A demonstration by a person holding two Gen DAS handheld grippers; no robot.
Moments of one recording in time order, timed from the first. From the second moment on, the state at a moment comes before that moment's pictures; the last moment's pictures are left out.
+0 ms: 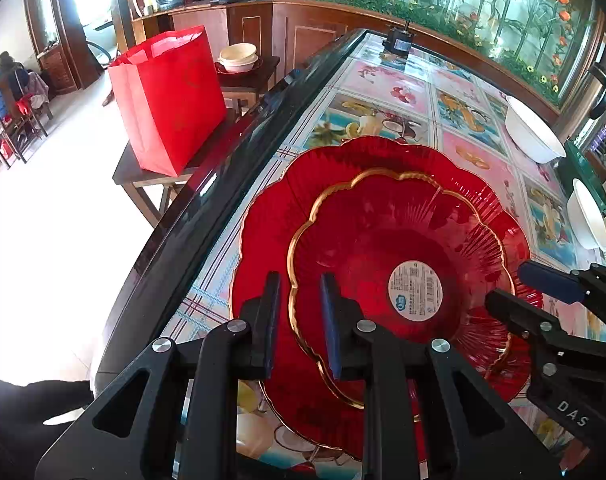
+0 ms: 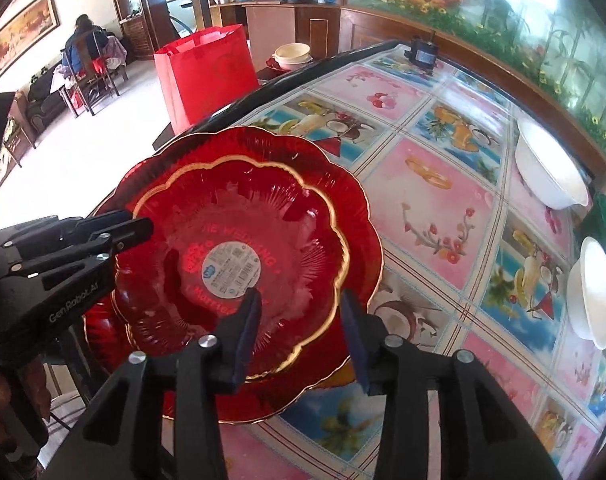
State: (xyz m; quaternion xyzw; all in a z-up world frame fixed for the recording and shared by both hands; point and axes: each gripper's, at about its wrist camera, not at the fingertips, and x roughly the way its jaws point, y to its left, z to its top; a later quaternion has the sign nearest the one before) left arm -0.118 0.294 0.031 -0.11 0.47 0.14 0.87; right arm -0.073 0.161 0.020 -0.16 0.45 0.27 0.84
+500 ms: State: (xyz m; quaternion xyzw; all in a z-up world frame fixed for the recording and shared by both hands) left arm -0.117 0.269 0.066 -0.09 0.41 0.15 0.89; right arm -0.078 0.128 0.045 -0.07 0.42 0.29 0.86
